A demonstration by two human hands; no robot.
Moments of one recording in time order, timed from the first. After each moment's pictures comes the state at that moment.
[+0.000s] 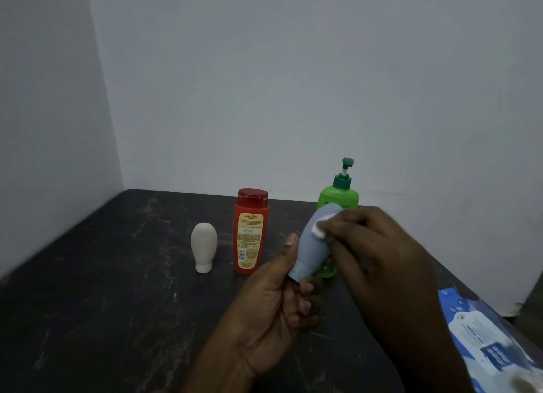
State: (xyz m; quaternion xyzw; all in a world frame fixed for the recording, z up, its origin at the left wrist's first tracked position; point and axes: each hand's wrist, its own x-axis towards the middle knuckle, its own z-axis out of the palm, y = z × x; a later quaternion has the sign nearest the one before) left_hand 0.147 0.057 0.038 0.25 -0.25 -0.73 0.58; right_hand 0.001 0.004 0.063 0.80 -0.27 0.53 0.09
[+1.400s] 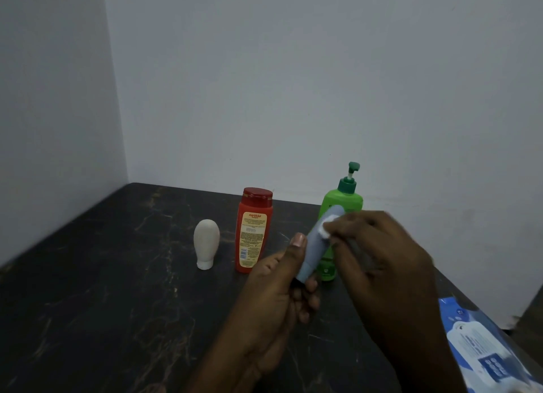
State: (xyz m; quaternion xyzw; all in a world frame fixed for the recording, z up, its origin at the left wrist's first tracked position) left_hand 0.142 0.060 0.036 0.38 -0.35 -0.57 0.64; right_hand 0.005 0.009 0.065 0.80 -0.27 0.54 0.07
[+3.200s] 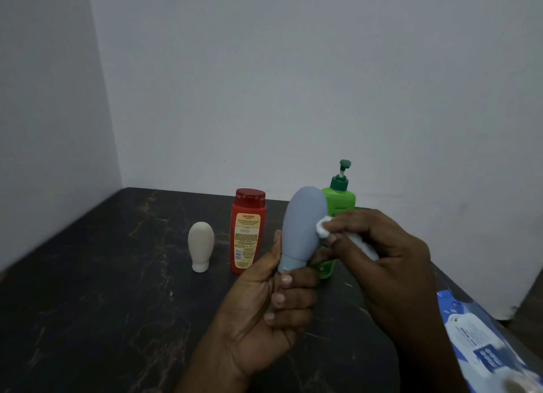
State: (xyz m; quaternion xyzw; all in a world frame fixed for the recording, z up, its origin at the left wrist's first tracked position) left_hand 0.155 0.053 0.030 0.05 -0.18 -0.83 0.53; right_hand -0.004 -0.003 0.063 0.75 -0.17 0.61 -0.20
